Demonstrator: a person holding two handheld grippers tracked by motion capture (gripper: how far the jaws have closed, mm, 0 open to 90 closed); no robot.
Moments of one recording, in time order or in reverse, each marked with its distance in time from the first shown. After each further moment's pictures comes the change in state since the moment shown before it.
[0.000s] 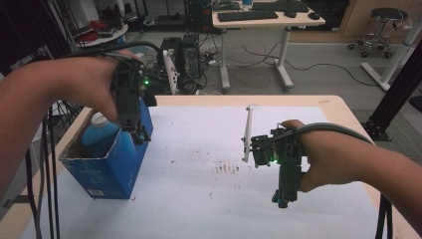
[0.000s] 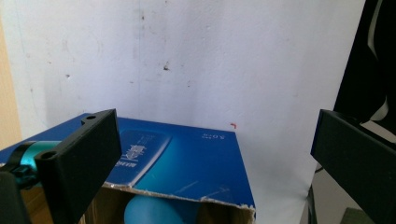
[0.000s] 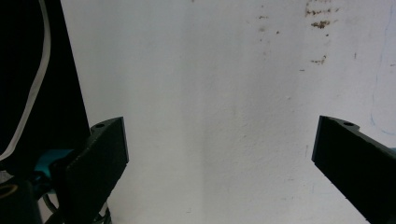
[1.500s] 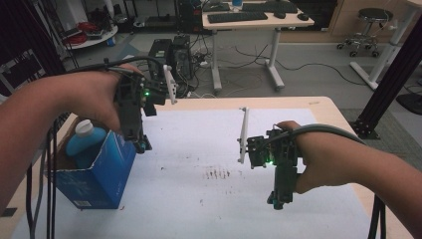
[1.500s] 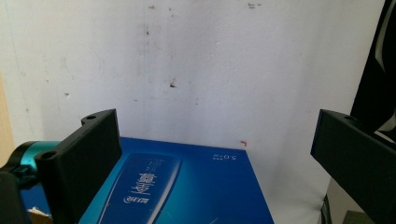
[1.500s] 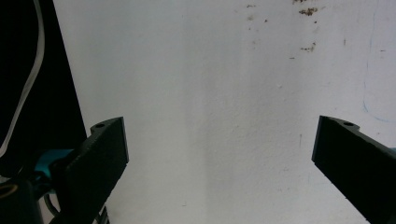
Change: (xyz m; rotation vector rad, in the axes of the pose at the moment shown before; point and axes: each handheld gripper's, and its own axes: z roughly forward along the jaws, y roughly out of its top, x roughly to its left) left arm 0.022 0.016 0.022 -0.006 -0.027 0.005; right arm -0.010 -0.013 -0.004 -0.014 0.003 0.024
